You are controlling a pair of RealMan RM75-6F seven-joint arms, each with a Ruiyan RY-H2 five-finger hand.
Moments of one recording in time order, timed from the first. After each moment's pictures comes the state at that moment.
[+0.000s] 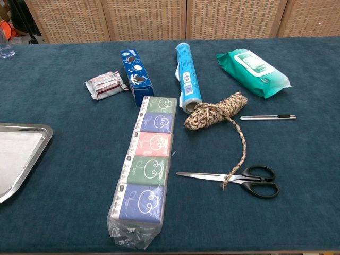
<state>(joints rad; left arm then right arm) -0.60 -0.90 0.24 -2.03 0.77 0.78 0.35 0.02 -1.28 0.12 -1.43 -1.68 1.84 0.13</state>
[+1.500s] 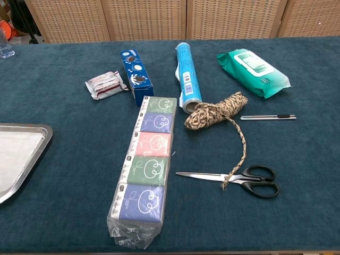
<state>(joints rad) -0.19 -1.14 0.07 -1.82 1.38 1.52 -0.02 0.04 -1.27 0.11 -1.43 -1.67 1.78 0.16</state>
